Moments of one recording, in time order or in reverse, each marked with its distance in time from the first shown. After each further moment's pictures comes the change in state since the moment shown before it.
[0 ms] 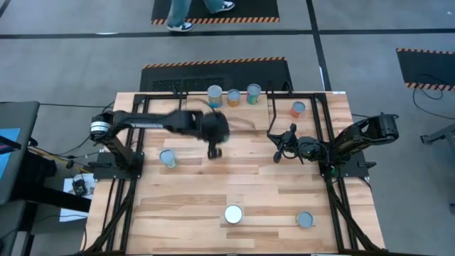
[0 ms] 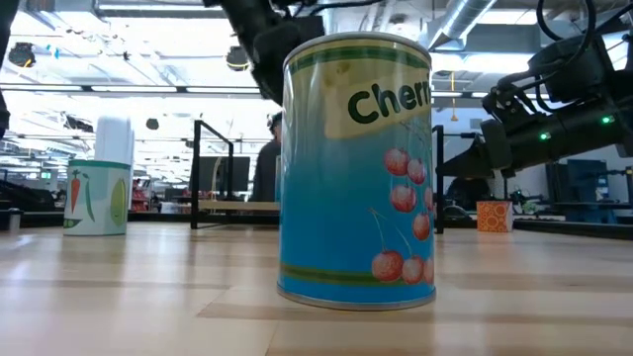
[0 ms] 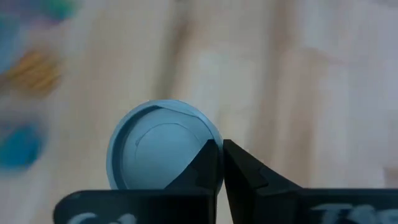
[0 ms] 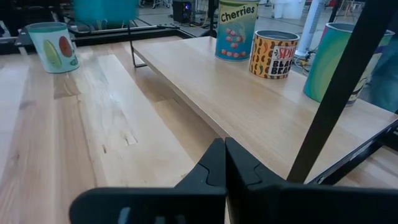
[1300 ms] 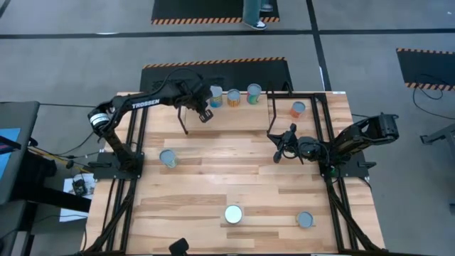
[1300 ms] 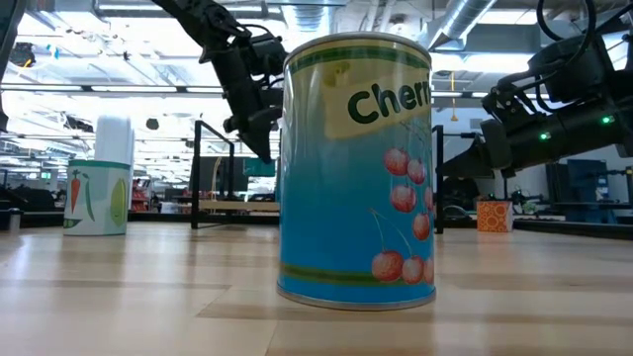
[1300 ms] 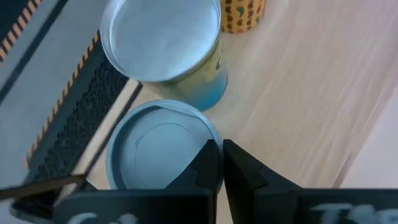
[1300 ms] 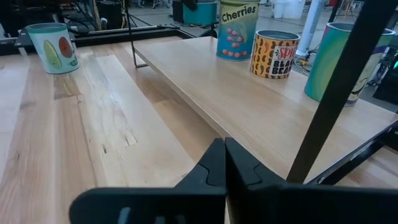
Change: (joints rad) left arm 0.412 0.019 -0.112 0.128 -0.054 0.111; right arm 0.000 0.000 0.000 0.000 0.000 0.002
